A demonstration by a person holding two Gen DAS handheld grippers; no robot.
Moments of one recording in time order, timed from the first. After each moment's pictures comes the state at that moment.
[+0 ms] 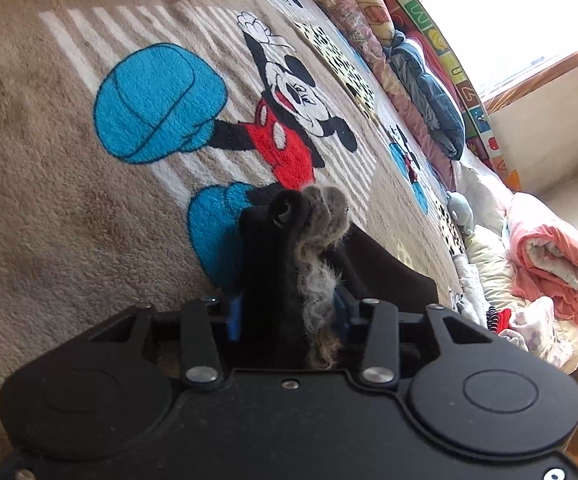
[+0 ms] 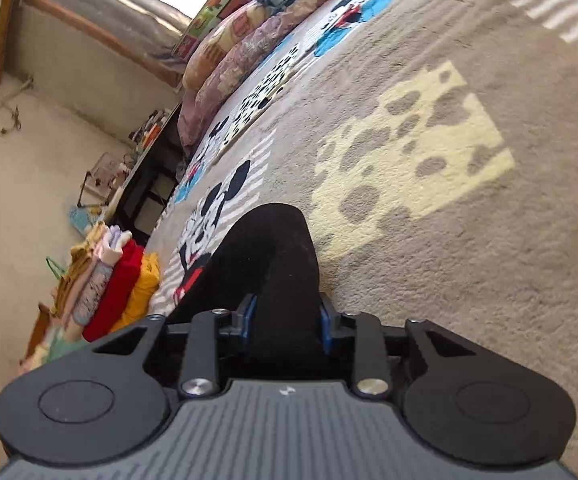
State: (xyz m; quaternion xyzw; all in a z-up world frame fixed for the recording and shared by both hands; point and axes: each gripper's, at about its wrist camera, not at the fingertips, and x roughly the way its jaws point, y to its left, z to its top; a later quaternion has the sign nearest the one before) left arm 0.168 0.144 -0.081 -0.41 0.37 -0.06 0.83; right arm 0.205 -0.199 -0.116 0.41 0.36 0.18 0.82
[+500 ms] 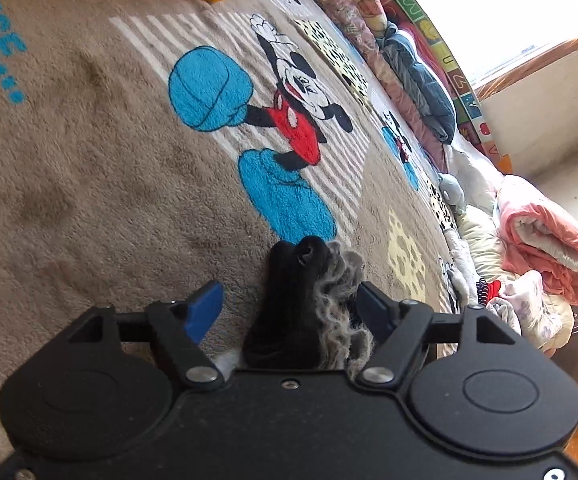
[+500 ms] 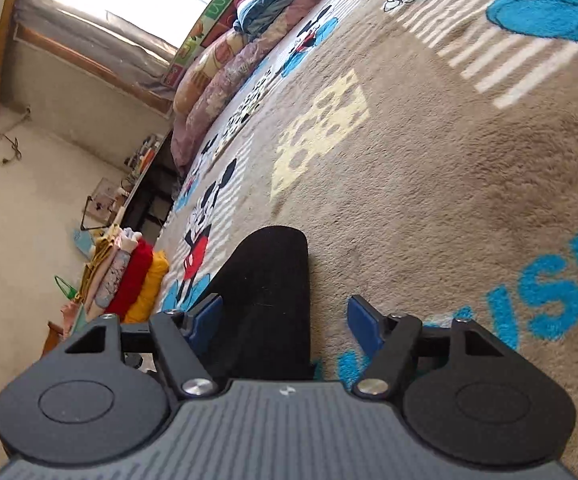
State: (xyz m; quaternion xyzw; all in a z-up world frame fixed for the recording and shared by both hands) left arm 0.099 0.163 -0.076 -0.40 0.38 -0.06 0.83; right arm 0.068 -0.247 -0.120 0.44 0.34 0.15 0.82
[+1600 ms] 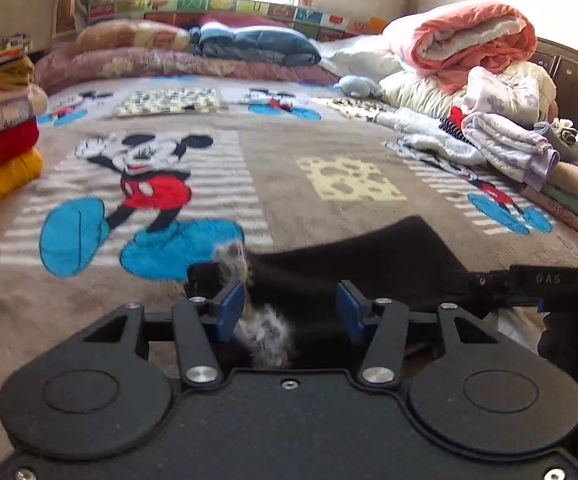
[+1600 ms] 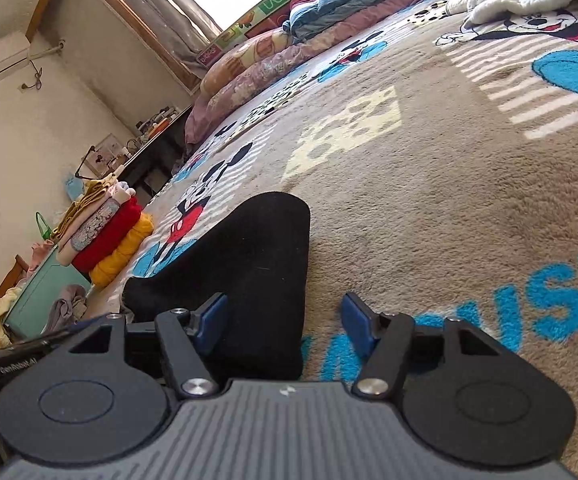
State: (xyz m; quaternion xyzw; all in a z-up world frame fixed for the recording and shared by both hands) left arm 0.090 0.073 -0.039 0.00 0.29 -0.22 0.93; right arm 0.052 -0.218 -0.123 0.30 0.31 0.16 0.89
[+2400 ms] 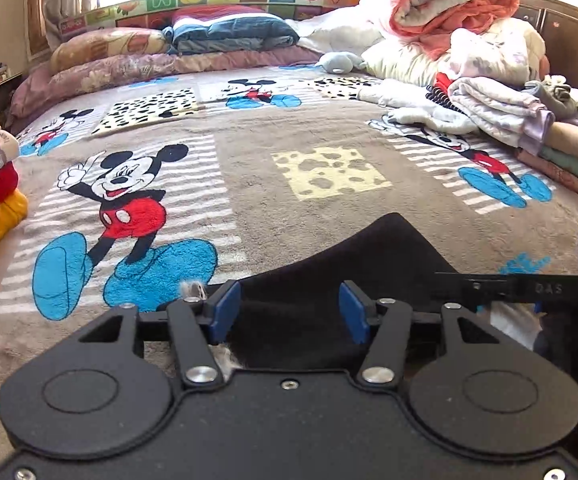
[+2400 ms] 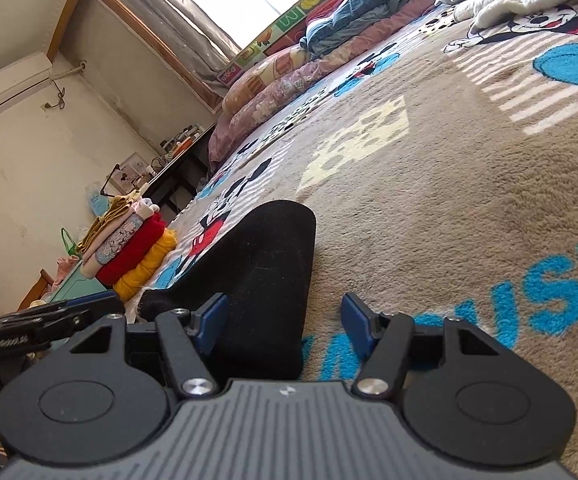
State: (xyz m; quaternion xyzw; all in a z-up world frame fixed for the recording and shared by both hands) left arm 0.109 0.031 -0.029 0.08 0.33 -0.21 0.92; right arm 0.043 -0.227 -0.132 0.33 0.27 0.19 0.88
